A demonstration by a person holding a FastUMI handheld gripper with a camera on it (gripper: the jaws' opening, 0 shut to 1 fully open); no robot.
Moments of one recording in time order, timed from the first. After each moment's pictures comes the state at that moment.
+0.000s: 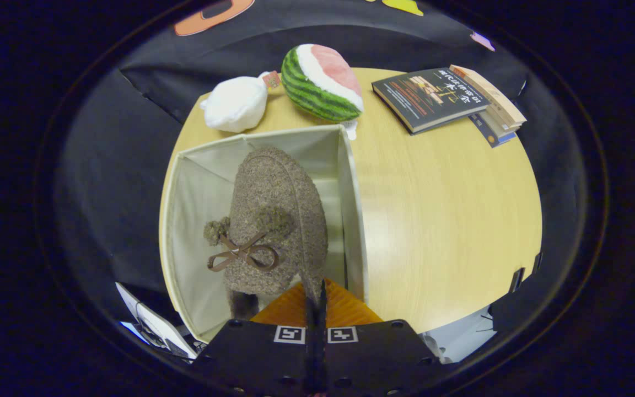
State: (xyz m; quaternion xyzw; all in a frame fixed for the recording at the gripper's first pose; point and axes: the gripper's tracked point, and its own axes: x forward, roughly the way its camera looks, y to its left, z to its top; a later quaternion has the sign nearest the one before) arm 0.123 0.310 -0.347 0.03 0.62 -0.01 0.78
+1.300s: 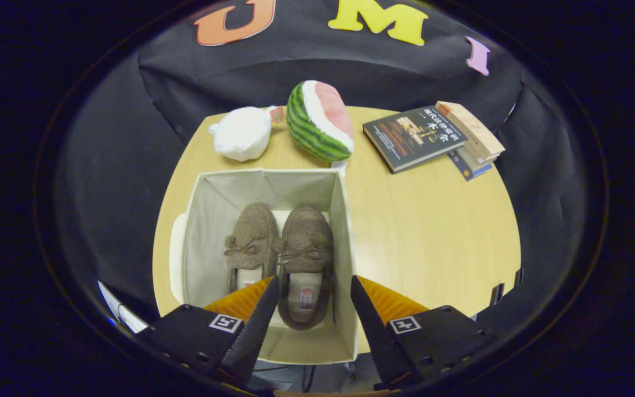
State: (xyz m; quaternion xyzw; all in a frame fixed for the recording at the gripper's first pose) arm 0.123 0.308 -0.275 0.00 0.51 -0.01 0.86
